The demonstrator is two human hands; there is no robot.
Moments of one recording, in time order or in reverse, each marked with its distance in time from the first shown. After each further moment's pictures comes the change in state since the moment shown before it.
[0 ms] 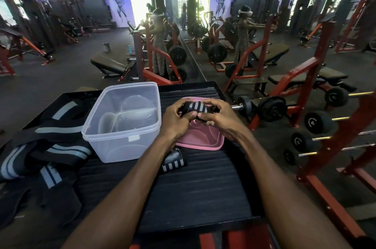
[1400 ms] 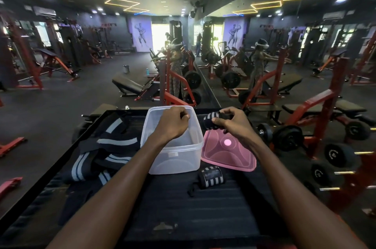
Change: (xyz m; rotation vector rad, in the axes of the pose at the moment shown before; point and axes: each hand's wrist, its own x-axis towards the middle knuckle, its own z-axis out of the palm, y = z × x) left_hand 0.007 0.049 -0.138 0.667 0.050 0.130; right_hand 0.018 -0.049 0.076 -0.418 0.218 -0.050
